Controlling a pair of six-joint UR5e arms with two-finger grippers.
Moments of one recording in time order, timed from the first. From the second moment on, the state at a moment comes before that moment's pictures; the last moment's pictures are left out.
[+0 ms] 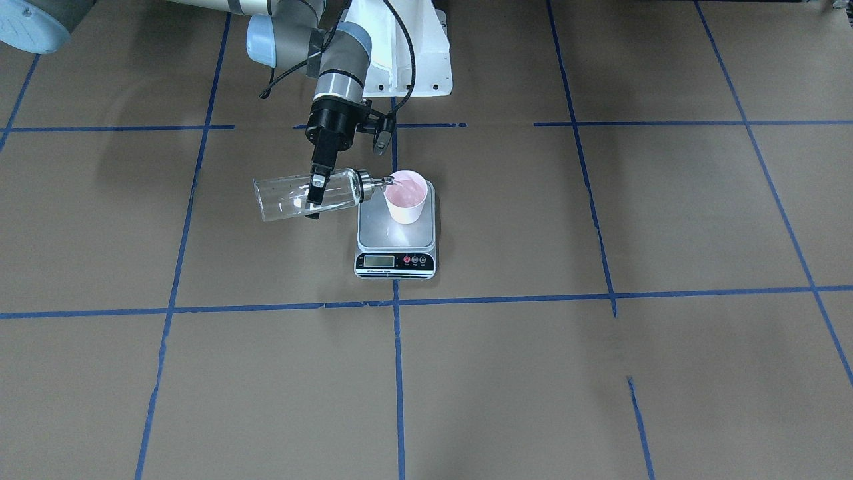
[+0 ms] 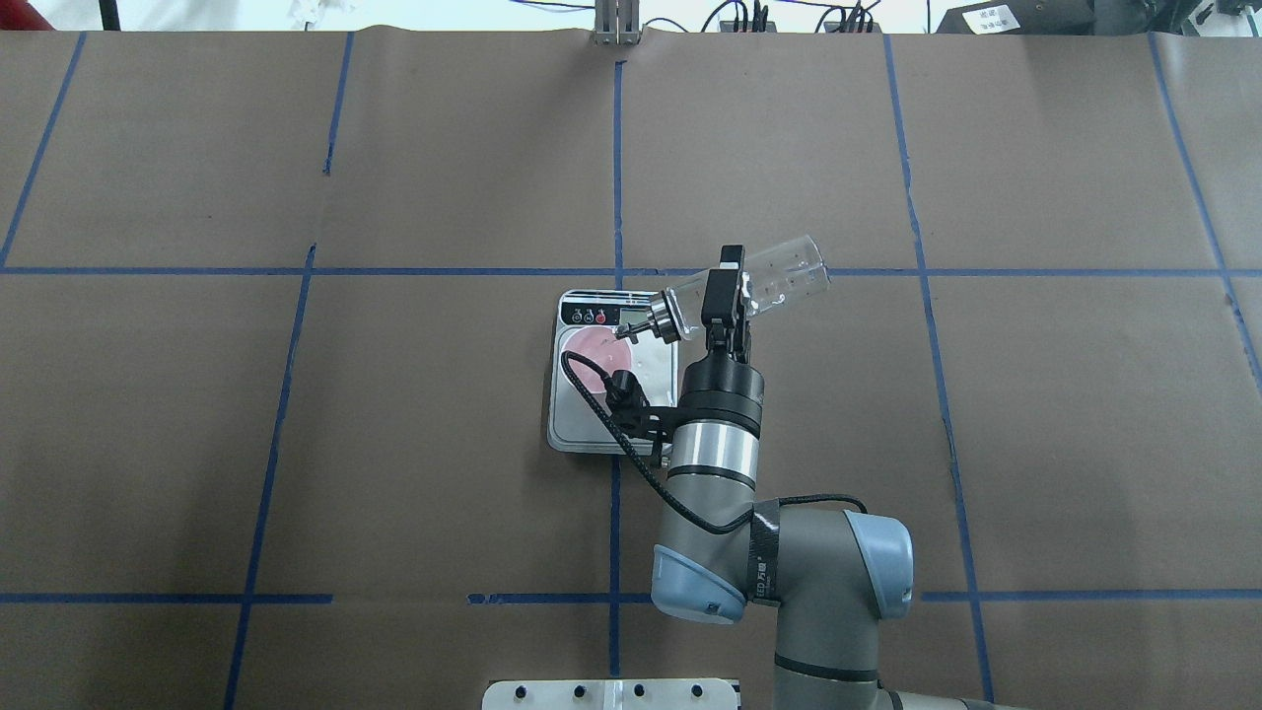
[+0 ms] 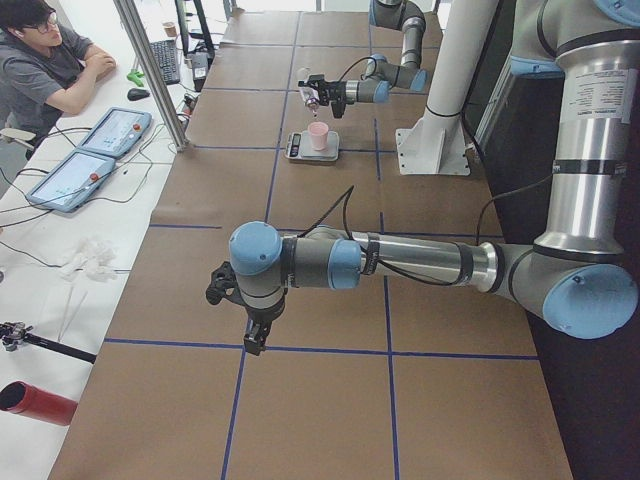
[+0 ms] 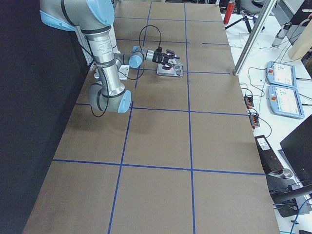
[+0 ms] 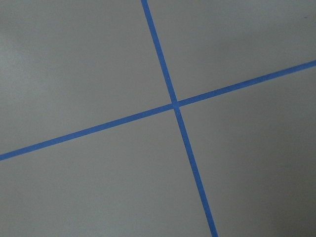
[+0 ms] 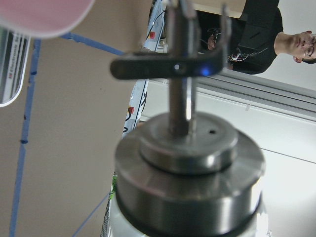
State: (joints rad) left arm -1.64 -1.58 -1.66 -1.50 -2.35 0.32; right arm 0.19 -1.03 1.68 -1.68 0.24 -0.06
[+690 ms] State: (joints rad) left arm -1.64 -1.58 -1.66 -1.50 -2.35 0.32; right arm 0.19 -1.03 1.68 -1.68 0.24 -0.06
